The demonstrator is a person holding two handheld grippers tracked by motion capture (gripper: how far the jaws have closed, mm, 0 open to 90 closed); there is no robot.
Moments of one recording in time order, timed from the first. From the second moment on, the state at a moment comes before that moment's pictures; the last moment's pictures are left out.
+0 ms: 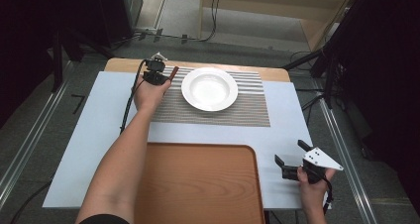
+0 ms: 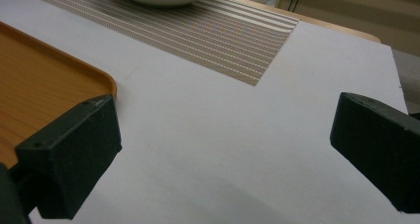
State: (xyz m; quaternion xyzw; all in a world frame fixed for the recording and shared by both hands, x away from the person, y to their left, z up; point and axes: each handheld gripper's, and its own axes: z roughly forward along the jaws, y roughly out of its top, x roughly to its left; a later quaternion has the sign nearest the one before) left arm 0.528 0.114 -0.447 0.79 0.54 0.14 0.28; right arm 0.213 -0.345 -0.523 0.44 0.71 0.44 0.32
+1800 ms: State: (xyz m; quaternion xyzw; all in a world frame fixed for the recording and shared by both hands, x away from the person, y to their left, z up) left arm 0.389 0.129 -0.428 0.83 0.44 0.12 0.32; right arm 0.213 -0.346 -0.523 0.44 0.71 0.44 0.32
